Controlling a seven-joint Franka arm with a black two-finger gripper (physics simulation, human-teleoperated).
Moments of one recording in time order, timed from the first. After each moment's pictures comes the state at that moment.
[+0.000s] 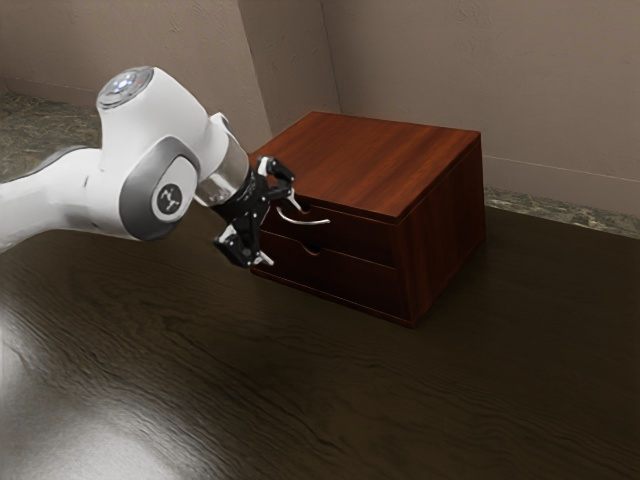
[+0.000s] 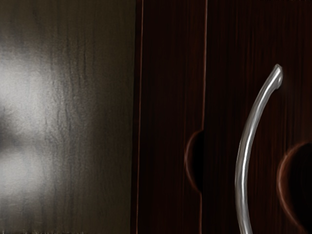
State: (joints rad) arm -0.09 -0.01 0.22 -1.87 -0.06 2.33 -1.47
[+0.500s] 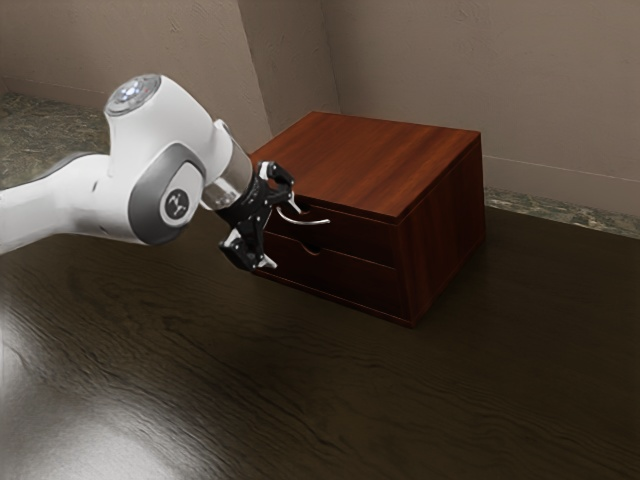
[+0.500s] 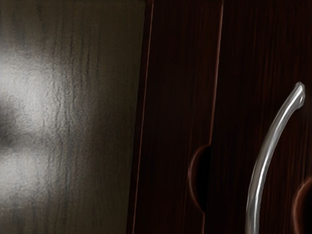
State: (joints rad) arm -0.08 0.01 0.22 -1.87 -0.06 2.36 -1.53
